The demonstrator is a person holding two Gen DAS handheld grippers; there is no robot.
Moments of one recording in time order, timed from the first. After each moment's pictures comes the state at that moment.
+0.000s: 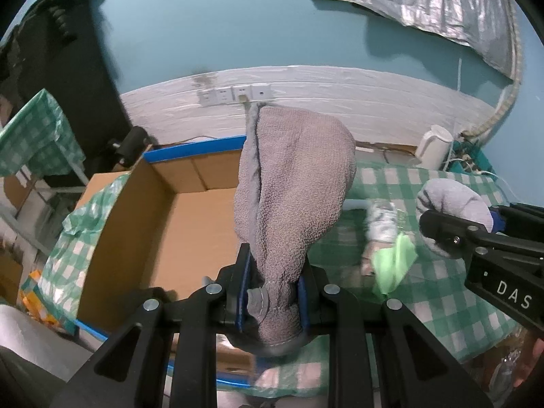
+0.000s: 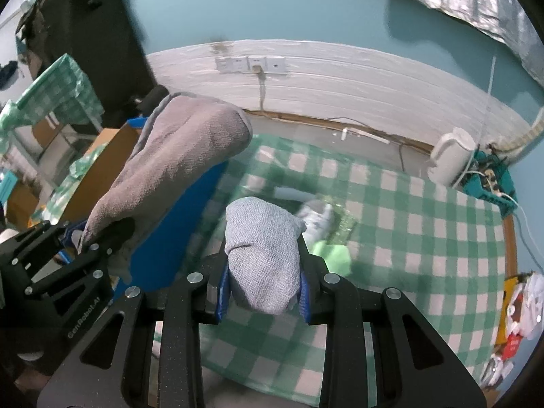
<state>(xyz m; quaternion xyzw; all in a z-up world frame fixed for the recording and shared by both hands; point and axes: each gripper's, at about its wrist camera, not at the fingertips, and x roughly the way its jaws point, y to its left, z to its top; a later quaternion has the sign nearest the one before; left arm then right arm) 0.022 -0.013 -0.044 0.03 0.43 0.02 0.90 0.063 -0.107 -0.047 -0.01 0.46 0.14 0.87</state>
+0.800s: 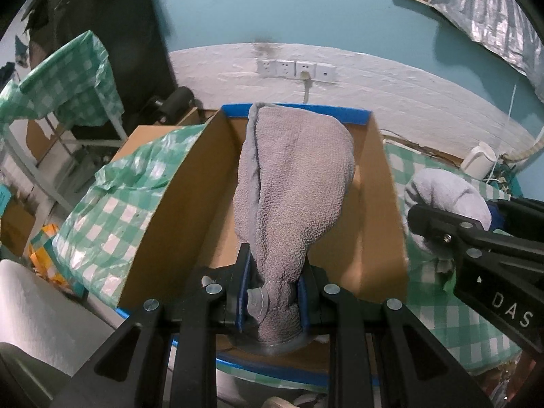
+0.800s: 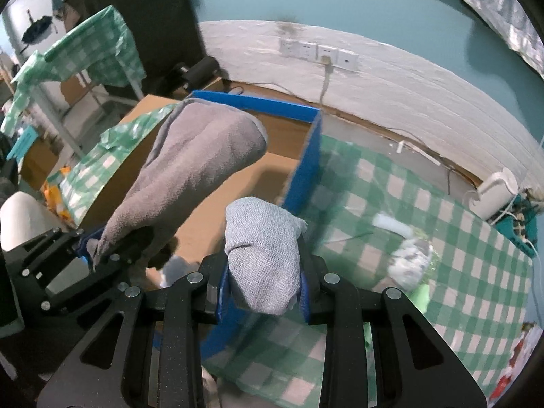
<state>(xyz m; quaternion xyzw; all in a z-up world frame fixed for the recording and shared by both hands) 0.023 0.097 -0.070 -0.02 0.46 0.10 0.88 0.092 0.028 -0.067 -0.07 0.48 0.22 0.84</state>
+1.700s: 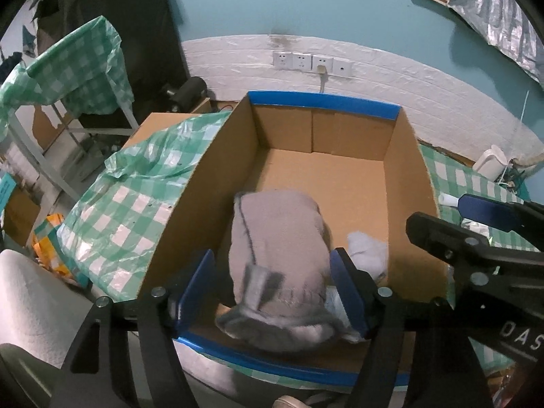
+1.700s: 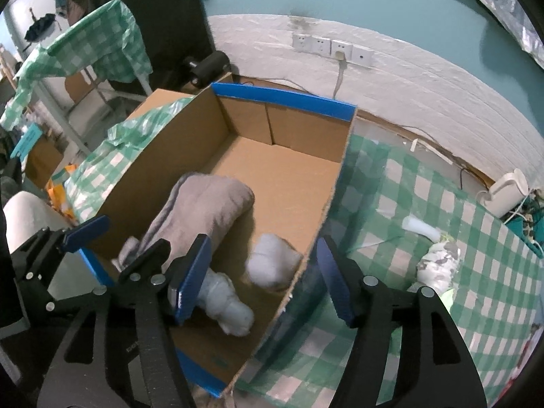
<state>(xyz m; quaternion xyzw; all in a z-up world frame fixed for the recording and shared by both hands) 0.022 0.131 -0.083 -0.03 0.47 0.12 0.87 0.094 0.054 -0.078 -0.06 0.49 0.23 0.84</state>
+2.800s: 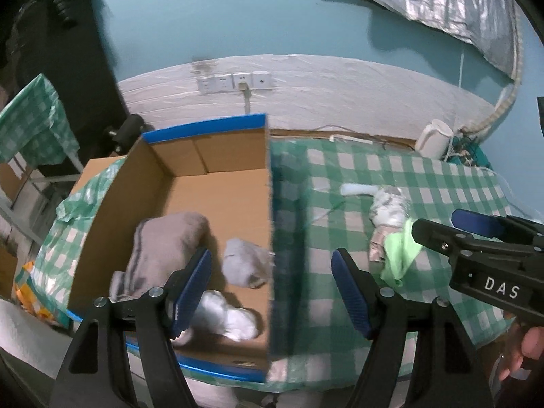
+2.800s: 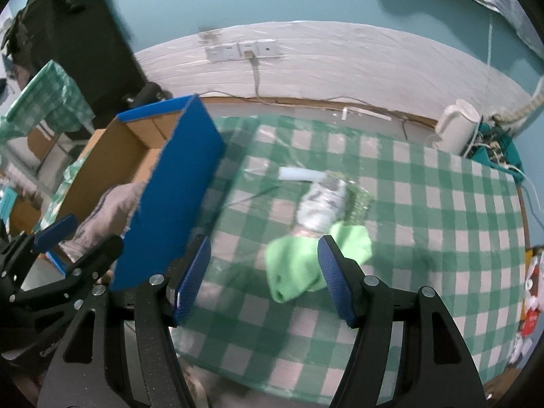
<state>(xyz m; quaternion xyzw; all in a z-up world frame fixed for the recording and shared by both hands) 0.018 0.015 -0.062 0.01 0.44 0.02 0.90 0.070 -0.109 -0.083 0.04 0.49 0.12 0.86</state>
